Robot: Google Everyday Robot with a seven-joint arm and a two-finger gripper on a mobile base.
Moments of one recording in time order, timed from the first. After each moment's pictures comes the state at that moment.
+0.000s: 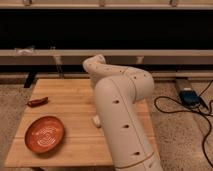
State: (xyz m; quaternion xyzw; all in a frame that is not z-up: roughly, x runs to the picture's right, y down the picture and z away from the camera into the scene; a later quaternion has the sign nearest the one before) arm -0.025 0.044 0.974 -0.27 -0.25 -0.68 0.63
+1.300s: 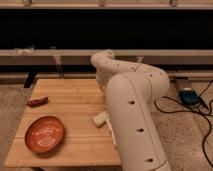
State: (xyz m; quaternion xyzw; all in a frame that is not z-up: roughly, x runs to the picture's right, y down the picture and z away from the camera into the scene) arm -0.003 0.013 0.948 -0.24 -0.25 -0.67 0.66
